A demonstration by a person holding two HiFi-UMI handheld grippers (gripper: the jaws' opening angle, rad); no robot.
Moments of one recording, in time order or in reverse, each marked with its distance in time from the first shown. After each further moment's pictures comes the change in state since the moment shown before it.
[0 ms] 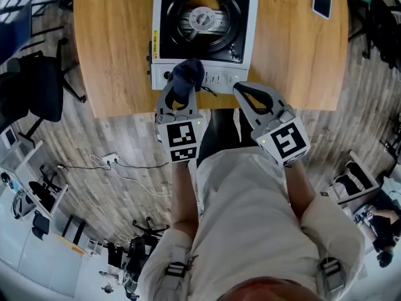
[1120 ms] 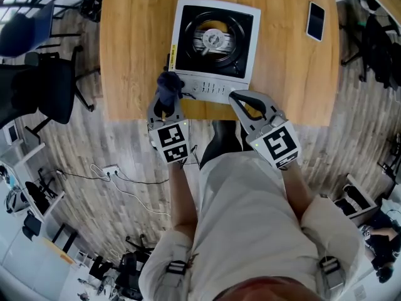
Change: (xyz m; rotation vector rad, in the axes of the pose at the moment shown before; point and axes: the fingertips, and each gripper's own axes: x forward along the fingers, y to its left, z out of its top) left arm -0.043 0.069 0.007 -0.062 -0.046 0.234; right arm -0.005 0.026 0.043 -0.134 -0.044 0.042
